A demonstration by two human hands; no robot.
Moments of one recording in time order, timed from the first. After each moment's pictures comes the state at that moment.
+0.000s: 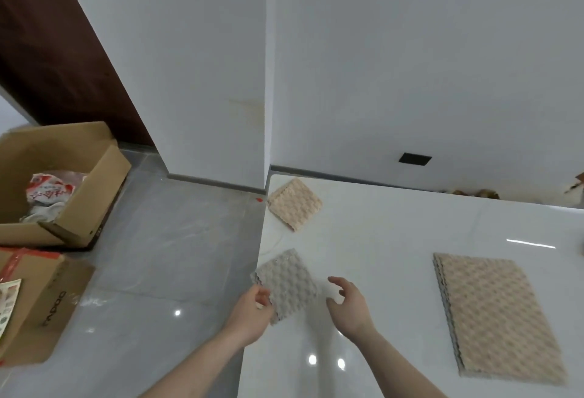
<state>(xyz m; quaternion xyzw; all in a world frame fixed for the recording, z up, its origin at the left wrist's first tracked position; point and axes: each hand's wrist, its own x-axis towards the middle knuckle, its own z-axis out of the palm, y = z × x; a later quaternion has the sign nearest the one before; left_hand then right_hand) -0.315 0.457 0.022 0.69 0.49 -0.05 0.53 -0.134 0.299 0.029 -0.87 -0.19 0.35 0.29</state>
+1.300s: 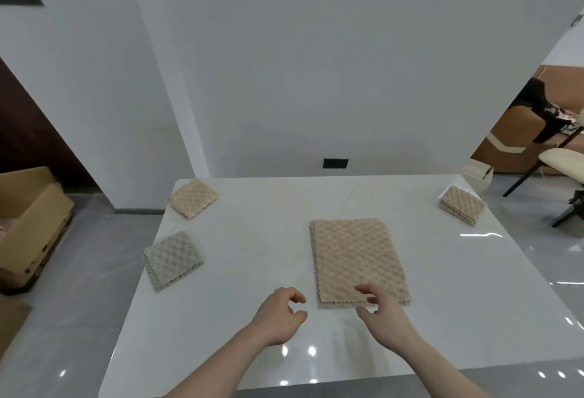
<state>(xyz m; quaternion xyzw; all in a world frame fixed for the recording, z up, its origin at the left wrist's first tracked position) -0.154 0.084 0.101 0.83 0.28 -0.09 0.47 0.004 -0.127 0.104 -0.88 -0.22 0.27 0.34</state>
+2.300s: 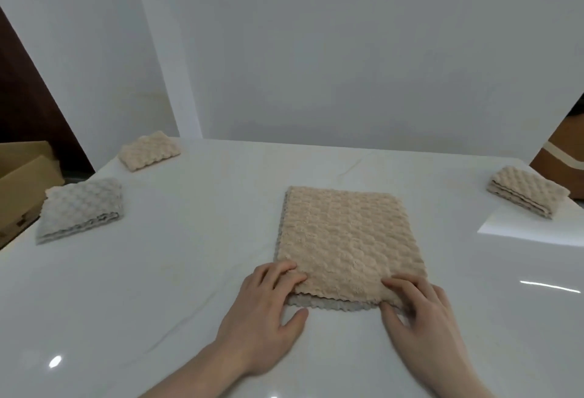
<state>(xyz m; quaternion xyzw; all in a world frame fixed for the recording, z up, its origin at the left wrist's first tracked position) -0.047 0.004 -0.128 0.95 0.20 0.15 0.18 0.153 -0.202 -0.140 -0.87 -0.37 -0.03 0.32</state>
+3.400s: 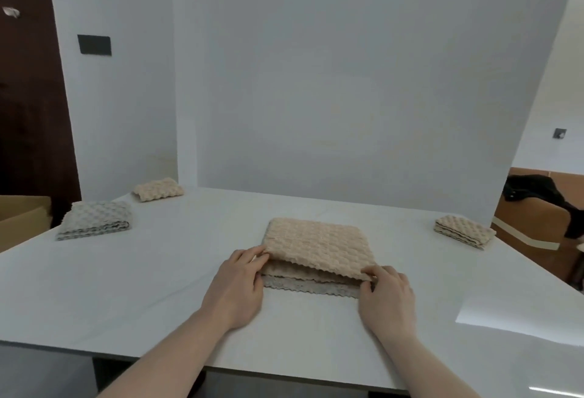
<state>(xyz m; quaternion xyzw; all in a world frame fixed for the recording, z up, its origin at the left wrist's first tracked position) -0.053 -0.004 -0.140 0.92 0.25 0.28 0.09 0.153 -0.211 -0.144 -0.87 -0.29 -0.18 0.35</state>
